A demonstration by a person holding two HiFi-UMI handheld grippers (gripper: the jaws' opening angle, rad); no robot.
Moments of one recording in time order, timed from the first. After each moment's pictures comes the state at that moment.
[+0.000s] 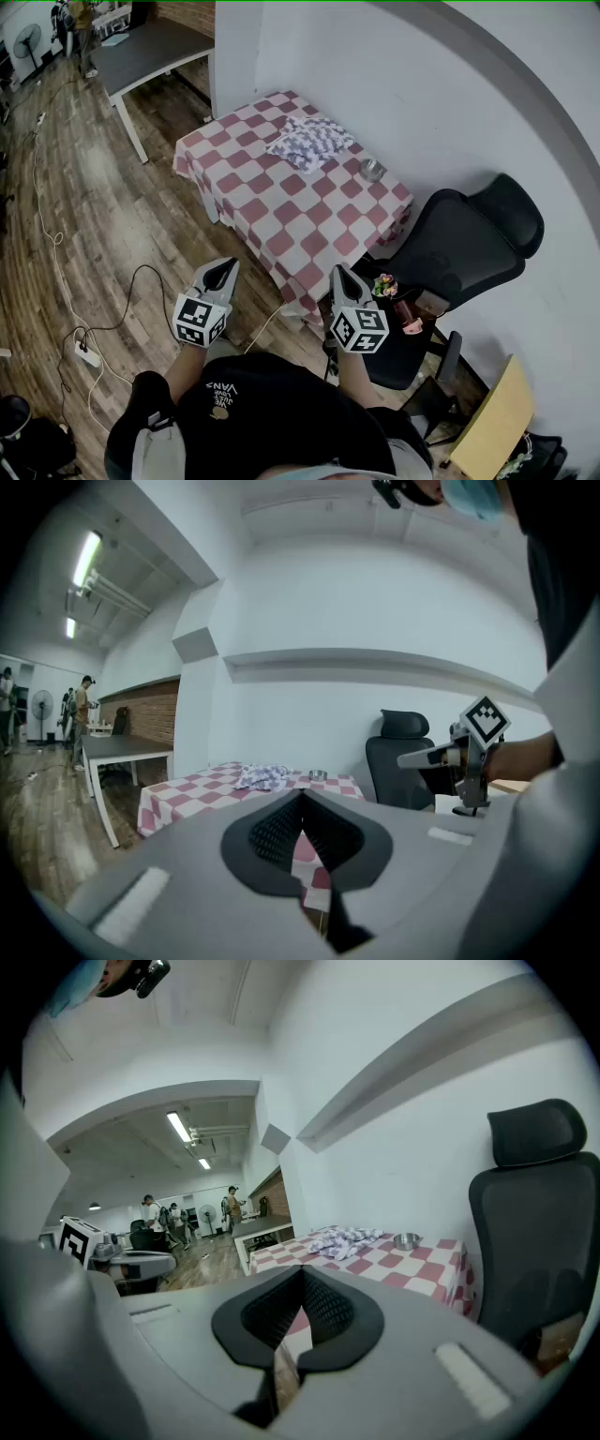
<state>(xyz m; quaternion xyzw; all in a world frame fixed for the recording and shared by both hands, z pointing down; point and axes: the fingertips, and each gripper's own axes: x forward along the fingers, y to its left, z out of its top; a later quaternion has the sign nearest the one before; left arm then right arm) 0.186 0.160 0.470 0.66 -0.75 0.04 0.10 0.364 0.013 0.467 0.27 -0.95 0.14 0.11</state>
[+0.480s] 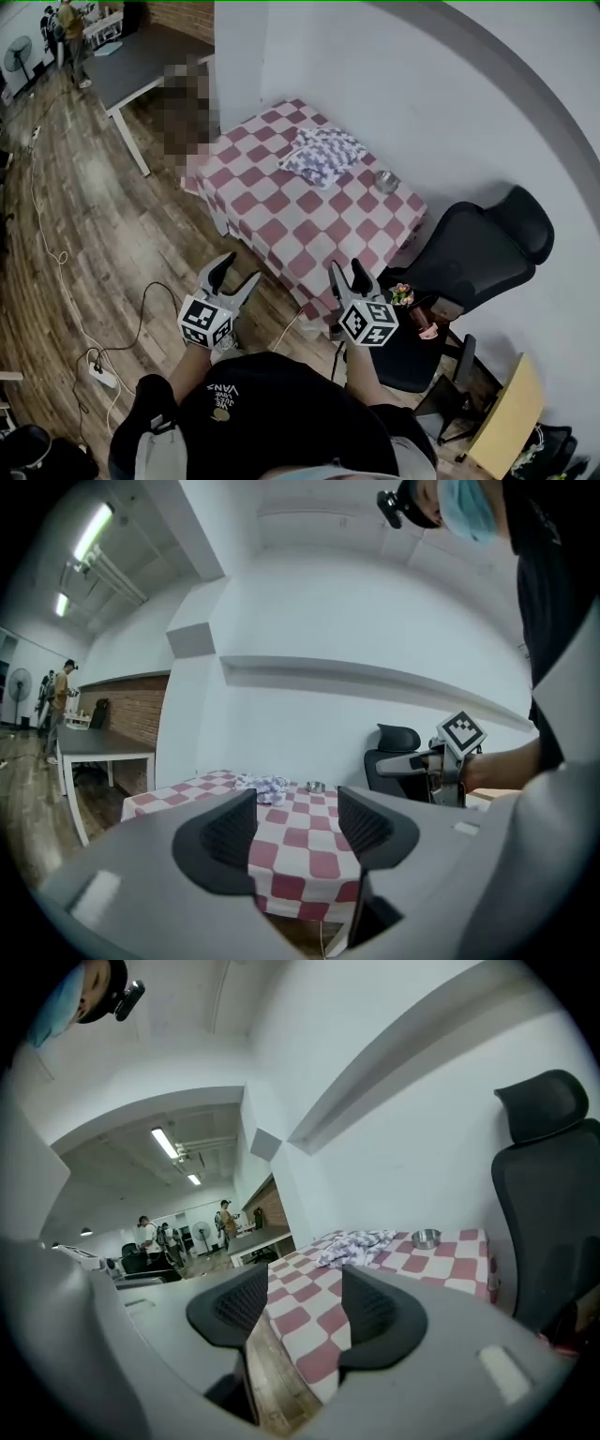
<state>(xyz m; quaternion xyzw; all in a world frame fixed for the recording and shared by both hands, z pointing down) 0.111 0.136 0.460 0.70 -0.71 0.00 0.09 0.278 -0.013 0.460 0.29 -0.94 0.19 0.07</state>
